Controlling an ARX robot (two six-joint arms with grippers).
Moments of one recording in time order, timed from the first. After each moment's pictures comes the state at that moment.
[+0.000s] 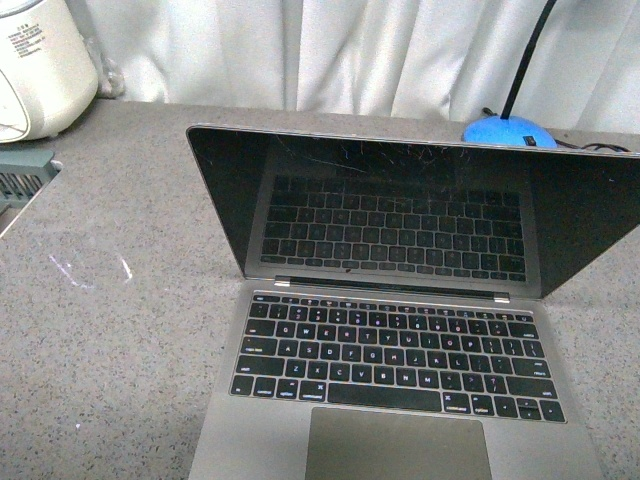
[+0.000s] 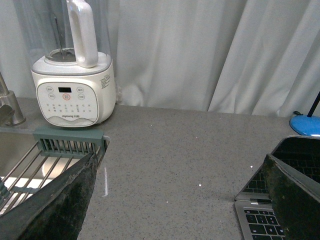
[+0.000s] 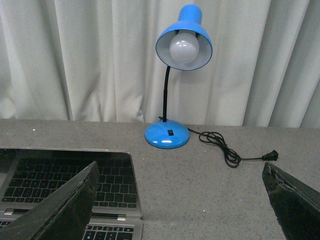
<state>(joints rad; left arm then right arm) 0.00 0.00 0.02 0.00 0.00 0.00 0.00 0.00 0.00 0.00 0.00 -0.01</state>
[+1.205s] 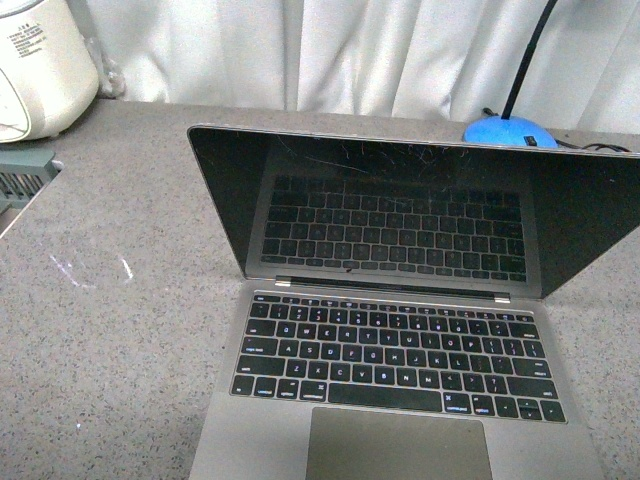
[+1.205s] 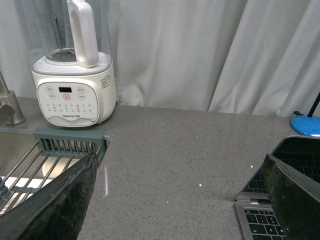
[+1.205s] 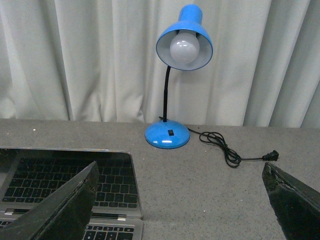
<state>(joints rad) 0.00 0.00 0.02 0.00 0.00 0.00 0.00 0.00 0.00 0.00 0.00 -0.01</state>
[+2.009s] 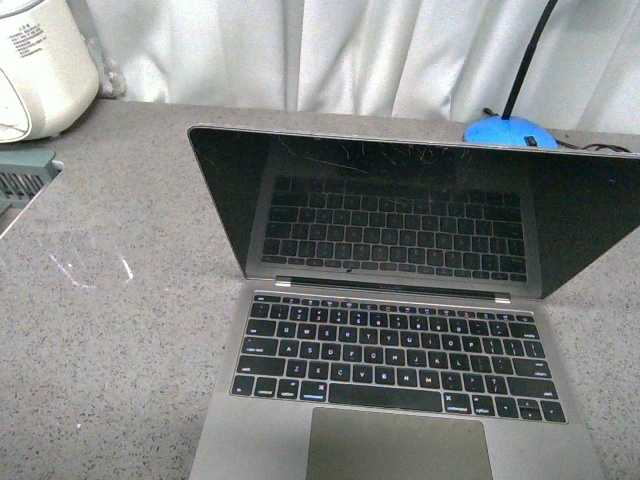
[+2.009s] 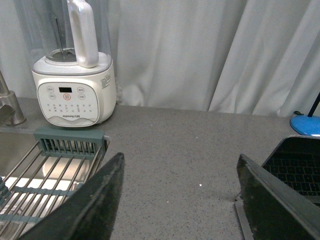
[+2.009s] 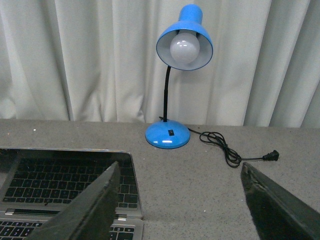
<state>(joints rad) 0.00 0.00 0.02 0.00 0.00 0.00 0.00 0.00 0.00 0.00 0.00 -0.01</state>
